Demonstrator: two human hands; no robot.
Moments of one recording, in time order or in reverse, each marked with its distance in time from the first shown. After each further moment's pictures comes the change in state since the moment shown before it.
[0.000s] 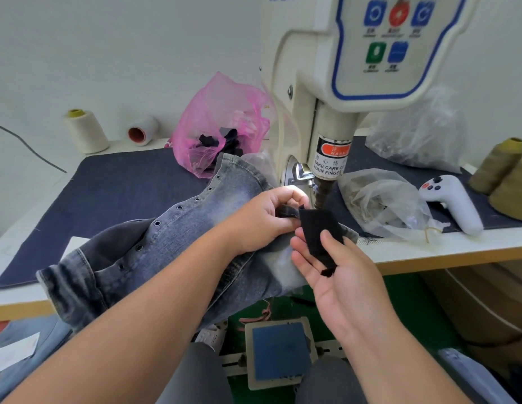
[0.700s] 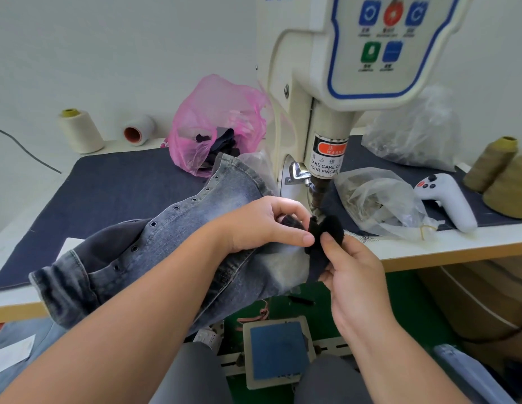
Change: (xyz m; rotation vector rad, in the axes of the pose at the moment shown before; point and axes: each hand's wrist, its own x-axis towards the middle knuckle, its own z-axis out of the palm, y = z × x) left_hand -0.004 0.013 -0.005 0.065 -0.204 -0.166; right_hand 0.011 0.004 -0.018 -0.403 0.101 -0.219
